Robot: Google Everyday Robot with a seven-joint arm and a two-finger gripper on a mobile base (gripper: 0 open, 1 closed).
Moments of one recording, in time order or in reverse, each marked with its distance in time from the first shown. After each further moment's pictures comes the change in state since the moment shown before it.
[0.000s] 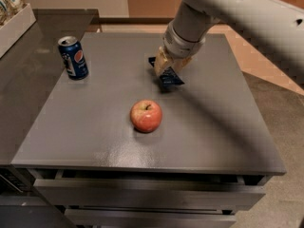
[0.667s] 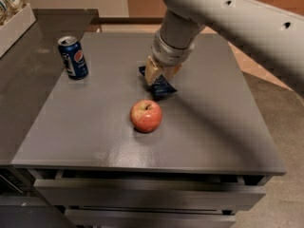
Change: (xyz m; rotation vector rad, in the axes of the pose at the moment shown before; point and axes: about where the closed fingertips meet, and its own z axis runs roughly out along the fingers) arm 0.019 0.035 0.008 -0.003 0.054 -0.064
